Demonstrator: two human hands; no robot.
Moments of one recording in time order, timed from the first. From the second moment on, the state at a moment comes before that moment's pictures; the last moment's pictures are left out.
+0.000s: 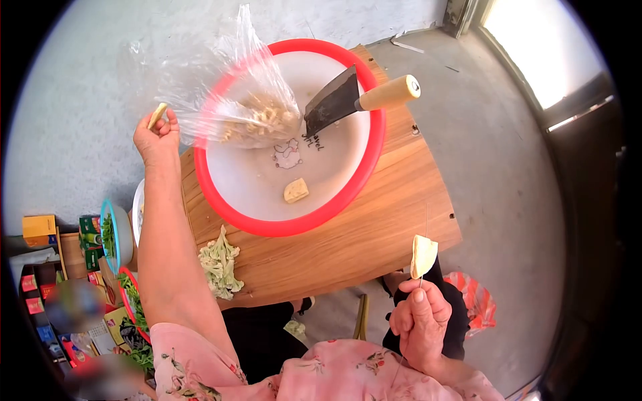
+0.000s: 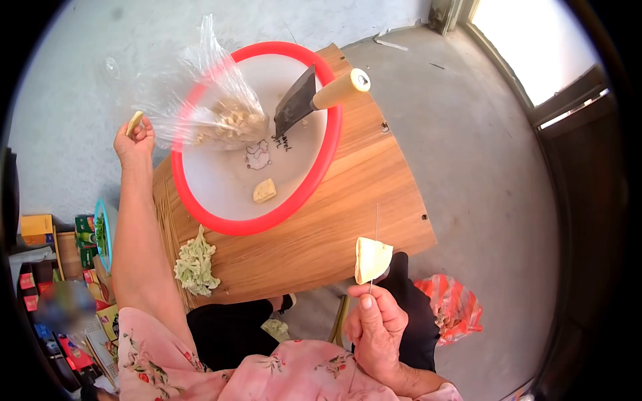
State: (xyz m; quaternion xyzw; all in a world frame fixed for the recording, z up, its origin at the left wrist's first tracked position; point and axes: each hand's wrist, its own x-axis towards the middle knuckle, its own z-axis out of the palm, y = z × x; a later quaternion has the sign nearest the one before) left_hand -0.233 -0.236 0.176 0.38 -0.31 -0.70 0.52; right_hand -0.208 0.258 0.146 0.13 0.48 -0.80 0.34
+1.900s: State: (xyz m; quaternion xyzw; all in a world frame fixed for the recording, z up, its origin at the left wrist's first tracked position) left_hand 0.046 0.046 0.124 0.33 -0.30 -0.82 0.36; right_hand -0.066 0.231 0.147 -0.38 0.66 -0.51 0.41
